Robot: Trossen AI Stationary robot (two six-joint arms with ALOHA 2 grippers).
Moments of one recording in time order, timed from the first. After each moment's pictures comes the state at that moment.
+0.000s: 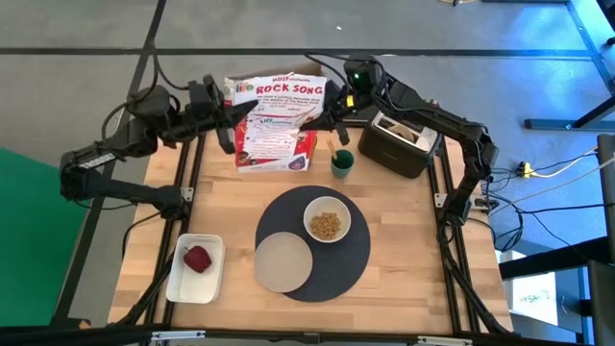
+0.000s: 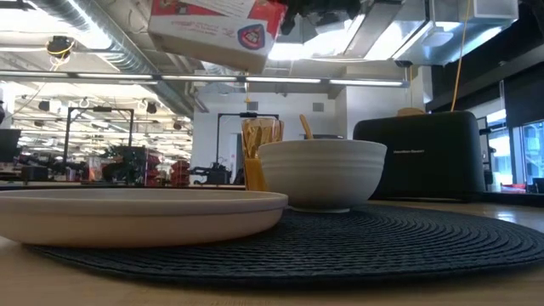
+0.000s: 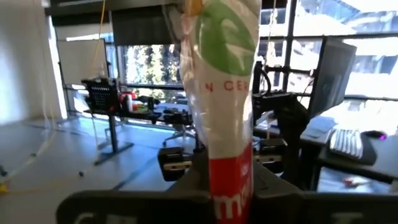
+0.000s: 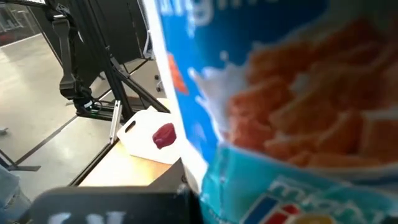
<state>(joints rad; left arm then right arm) 0.28 0.99 1.29 -0.17 -0.12 0.01 -0.47 1.77 1.82 -0.37 -0.88 -0.15</state>
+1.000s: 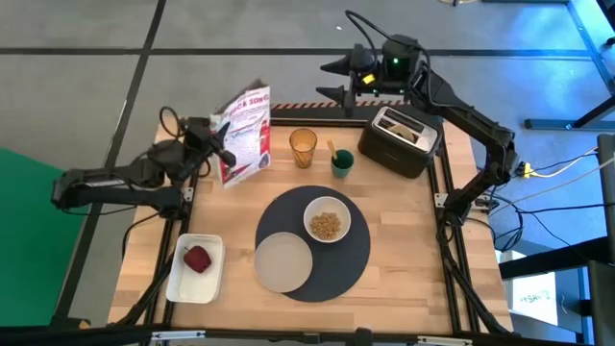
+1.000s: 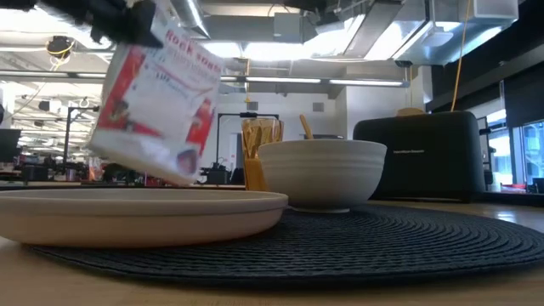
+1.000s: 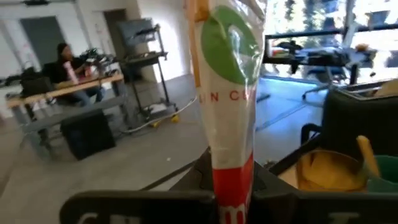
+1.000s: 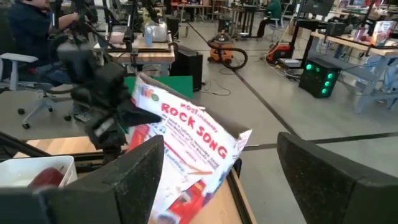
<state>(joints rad) 0.18 0.58 0.55 0.04 -0.86 0.15 -0.54 1.61 1.82 -0.35 -0.41 -0.11</state>
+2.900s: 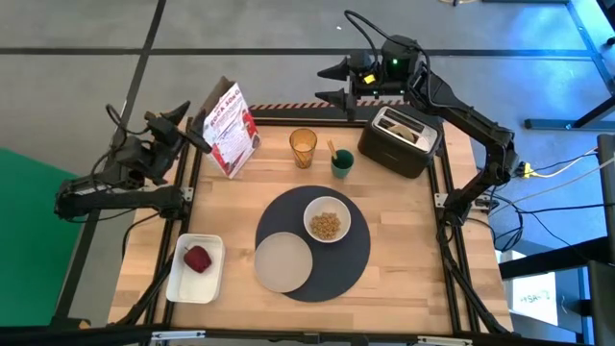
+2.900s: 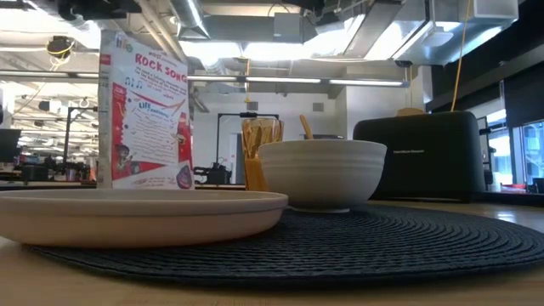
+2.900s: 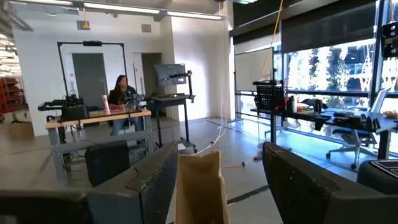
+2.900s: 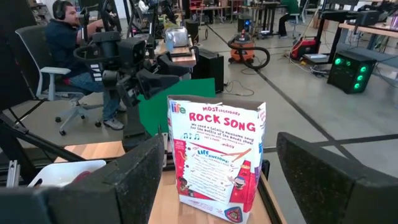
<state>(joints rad) 0.22 0.39 0.59 0.10 -0.90 0.29 -0.54 1.61 1.82 -0.34 -0.50 -0.03</state>
